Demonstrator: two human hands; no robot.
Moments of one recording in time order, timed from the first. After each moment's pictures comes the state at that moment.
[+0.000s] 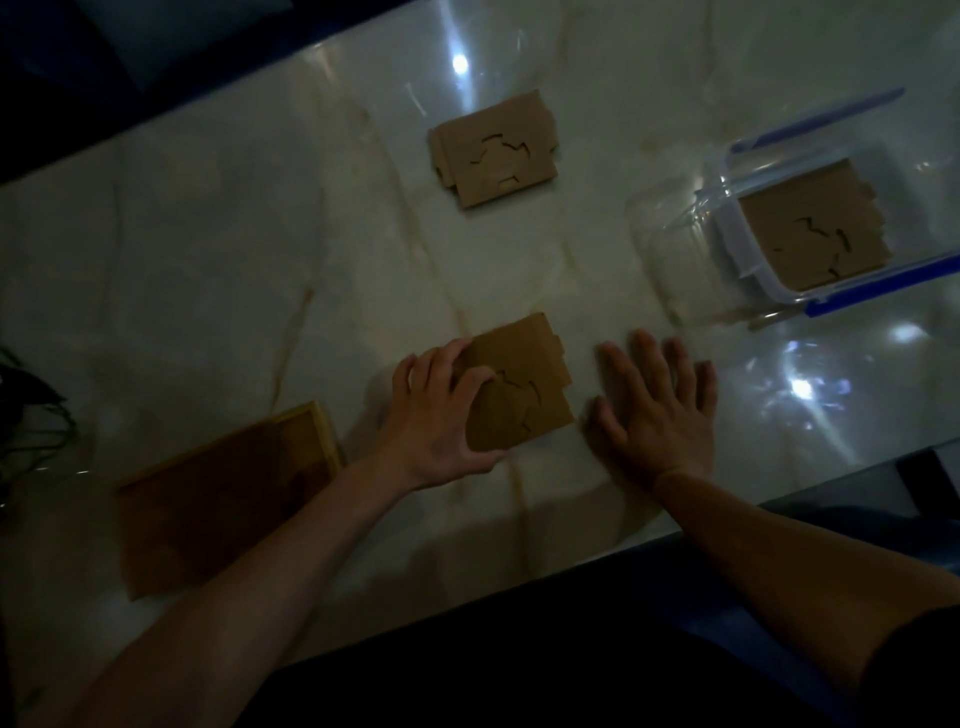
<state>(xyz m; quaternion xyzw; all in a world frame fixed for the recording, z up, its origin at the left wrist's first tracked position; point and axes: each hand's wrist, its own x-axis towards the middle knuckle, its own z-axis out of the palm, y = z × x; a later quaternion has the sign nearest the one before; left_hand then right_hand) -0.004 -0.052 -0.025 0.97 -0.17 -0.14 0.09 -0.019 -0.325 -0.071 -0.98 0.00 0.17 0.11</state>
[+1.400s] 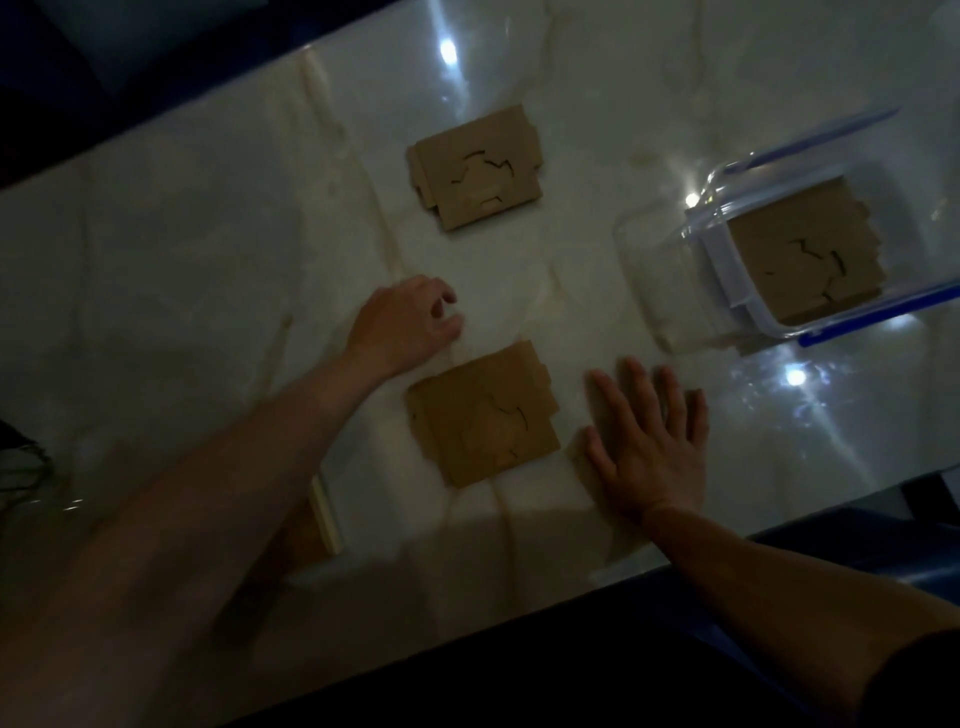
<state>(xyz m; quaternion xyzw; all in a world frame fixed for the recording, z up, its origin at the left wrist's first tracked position) 0.137 -0.044 -0.031 0.96 -0.09 -0.18 0.18 -0.017 -0.322 -0.069 -0.98 0.01 0.19 0.10</state>
